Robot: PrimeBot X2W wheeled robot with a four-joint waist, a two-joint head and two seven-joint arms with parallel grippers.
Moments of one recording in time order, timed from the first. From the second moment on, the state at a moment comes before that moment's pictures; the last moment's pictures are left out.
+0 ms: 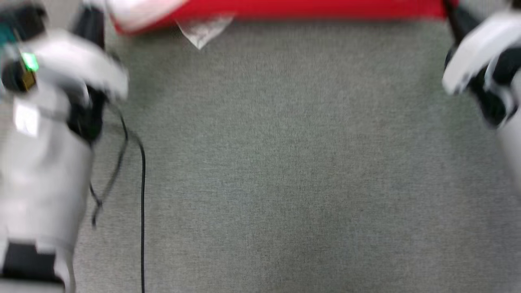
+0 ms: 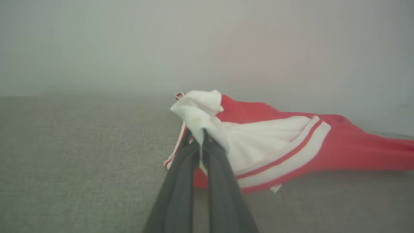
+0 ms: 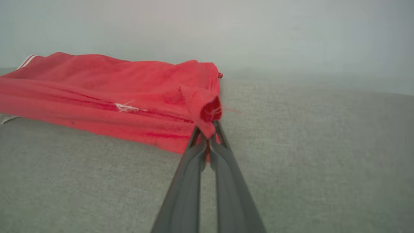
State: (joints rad) left arm -1.03 0.35 -0.29 0.84 -0.67 -0.13 -0.24; right arm -1.10 -0.35 0.43 0.91 0.61 0.13 -0.03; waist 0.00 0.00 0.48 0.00
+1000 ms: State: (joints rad) left arm 0.20 0.41 -0.25 0.06 -0.76 0.14 -0.06; right arm 0.10 -0.31 0.06 0.31 0.52 0.13 0.20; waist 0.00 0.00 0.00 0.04
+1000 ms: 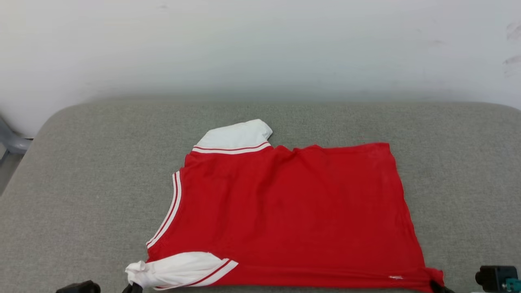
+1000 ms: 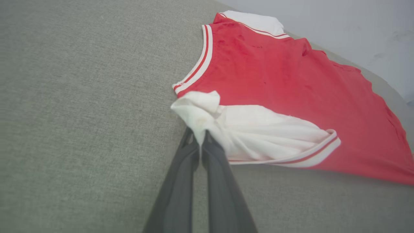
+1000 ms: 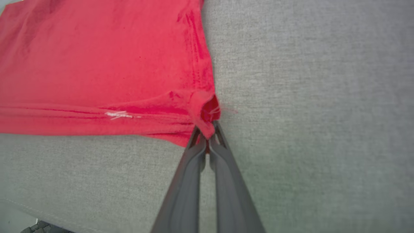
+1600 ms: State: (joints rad) left arm -0.03 0.41 -0.28 0.06 -0.72 0.10 -0.06; right arm 0.01 -0.23 -0.02 -0.02 0.33 0.13 0.45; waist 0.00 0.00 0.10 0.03
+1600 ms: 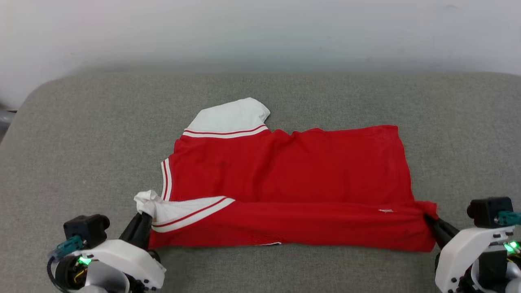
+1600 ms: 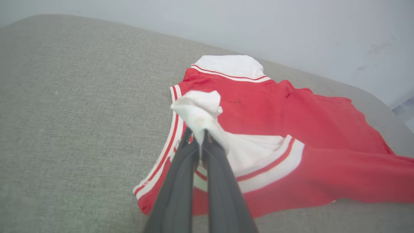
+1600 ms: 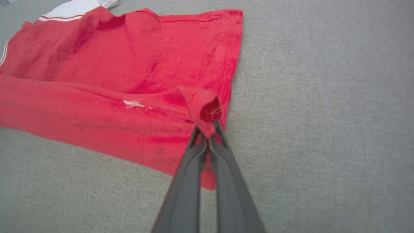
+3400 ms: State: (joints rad) left arm -0.24 0.58 -0.36 0.23 -0.97 0.13 0.67; right arm -0.04 -0.15 -0.03 0.05 0.27 0.13 0.11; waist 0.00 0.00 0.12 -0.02
